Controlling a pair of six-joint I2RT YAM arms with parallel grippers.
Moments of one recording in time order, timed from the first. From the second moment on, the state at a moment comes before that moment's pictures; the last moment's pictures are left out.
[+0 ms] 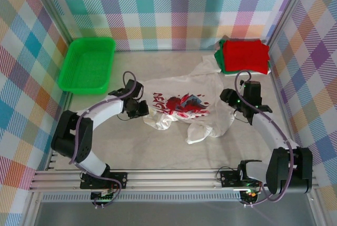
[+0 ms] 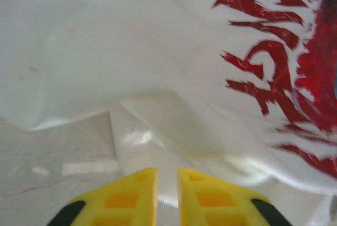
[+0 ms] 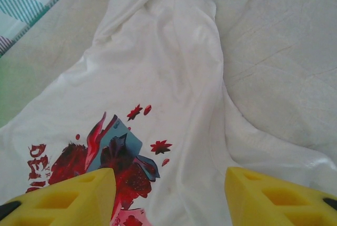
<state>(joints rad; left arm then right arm) -0.40 1.58 0.99 -0.59 0.18 -0.58 0.03 1.21 0.71 -0.24 -0.25 0.55</state>
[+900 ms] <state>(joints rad) -0.50 1.67 0.99 -0.69 0.09 -0.60 0.03 1.23 0.68 -0.17 -0.30 0.54</state>
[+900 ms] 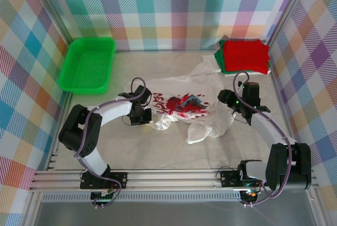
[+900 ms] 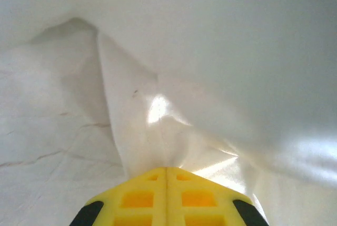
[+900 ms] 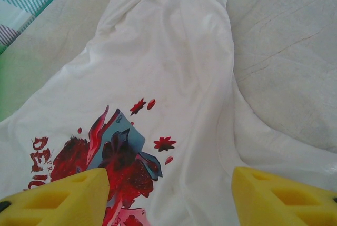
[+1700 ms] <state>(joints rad) -0.49 1.06 1.17 -1.55 -0.08 -0.69 0.03 1.25 0.70 -0.15 -0.29 0.52</state>
